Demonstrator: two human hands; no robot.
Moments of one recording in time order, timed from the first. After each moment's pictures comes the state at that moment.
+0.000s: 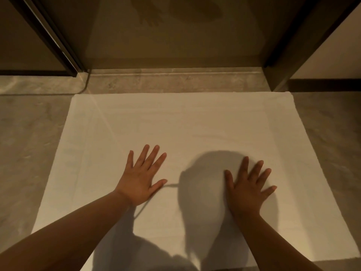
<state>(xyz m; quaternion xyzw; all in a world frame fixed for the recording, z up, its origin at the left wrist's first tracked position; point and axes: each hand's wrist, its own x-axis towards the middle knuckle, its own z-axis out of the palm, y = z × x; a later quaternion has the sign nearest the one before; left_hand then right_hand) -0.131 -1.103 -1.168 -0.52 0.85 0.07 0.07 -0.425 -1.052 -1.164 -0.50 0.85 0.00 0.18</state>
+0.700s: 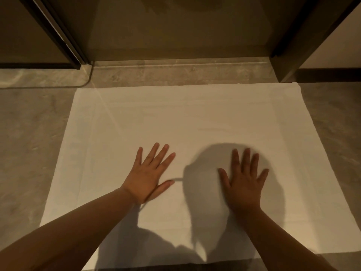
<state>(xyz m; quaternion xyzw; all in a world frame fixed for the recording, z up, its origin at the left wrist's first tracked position) -0.135 -1.090 -1.167 -0.47 0.88 0.06 0.07 -0.416 -1.046 -1.167 -0.61 0.78 0.01 0.14</state>
